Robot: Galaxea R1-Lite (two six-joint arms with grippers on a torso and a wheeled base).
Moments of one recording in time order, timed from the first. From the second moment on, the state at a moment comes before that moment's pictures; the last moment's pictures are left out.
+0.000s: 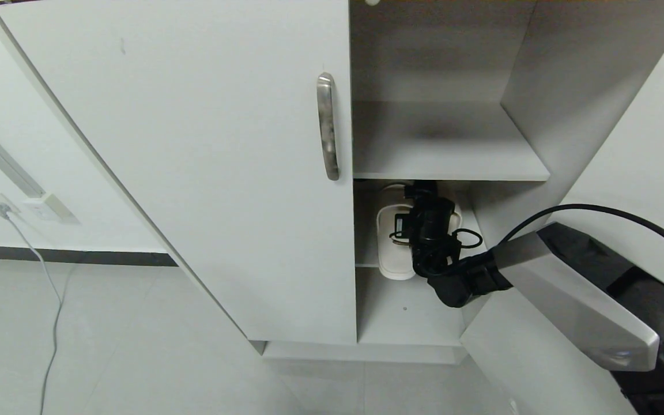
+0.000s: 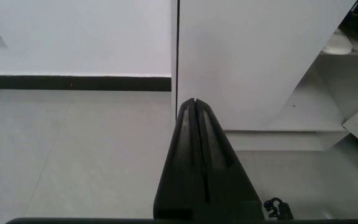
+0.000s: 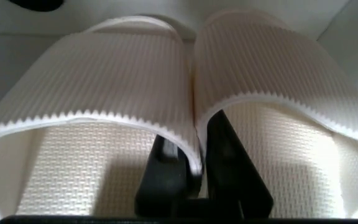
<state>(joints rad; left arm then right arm) 0.00 0.00 0.00 0.00 0.01 -0.01 0.55 2.50 -1.67 -0.87 -0.63 -0.01</state>
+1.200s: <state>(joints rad) 0.00 0.00 0.00 0.00 0.01 0.00 0.67 2.19 -0.99 -1.21 -0.64 -0.02</state>
